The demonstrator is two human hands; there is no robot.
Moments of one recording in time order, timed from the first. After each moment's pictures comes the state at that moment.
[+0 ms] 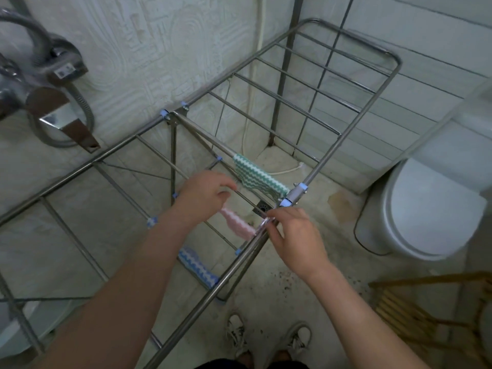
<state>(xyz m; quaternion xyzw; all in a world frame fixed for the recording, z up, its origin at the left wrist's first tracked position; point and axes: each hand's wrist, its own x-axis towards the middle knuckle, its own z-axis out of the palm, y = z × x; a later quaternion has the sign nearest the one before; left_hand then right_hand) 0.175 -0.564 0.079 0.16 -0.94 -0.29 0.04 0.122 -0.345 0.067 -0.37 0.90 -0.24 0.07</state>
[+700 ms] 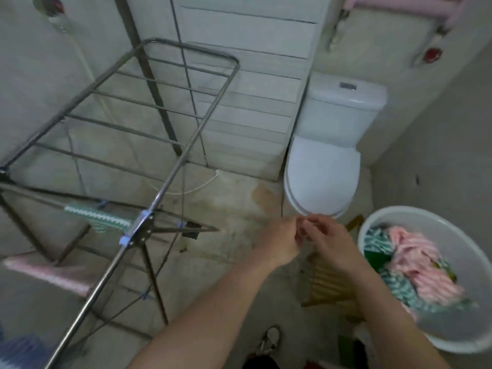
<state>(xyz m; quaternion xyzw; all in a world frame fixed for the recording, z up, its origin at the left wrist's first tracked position) 0.003 -0.157 0.036 -0.07 -0.92 -0.36 -0.12 0.004 -0.029 0.079 -0.01 0.87 -0.47 0.16</state>
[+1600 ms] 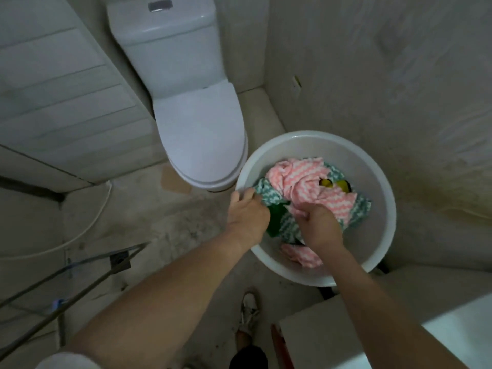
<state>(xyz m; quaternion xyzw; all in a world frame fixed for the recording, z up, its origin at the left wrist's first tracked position) -0.084 0.093 -0.054 -0.38 -0.90 0.09 -0.20 0.002 0.233 -0.092 0.29 0.91 -0.29 0.09</state>
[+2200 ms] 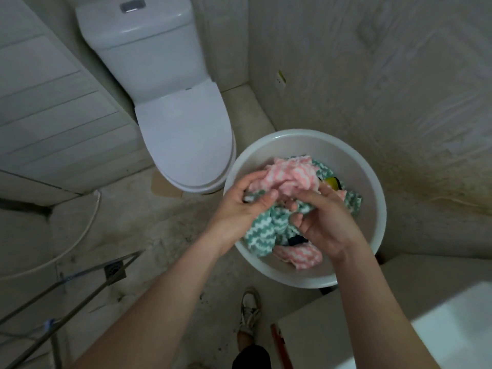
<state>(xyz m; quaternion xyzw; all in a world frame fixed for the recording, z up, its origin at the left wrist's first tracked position) -0.090 0.091 -0.011 -0.09 -0.70 -0.63 -0.34 -0.010 0.234 0.005 0.31 0.35 -0.88 0.01</state>
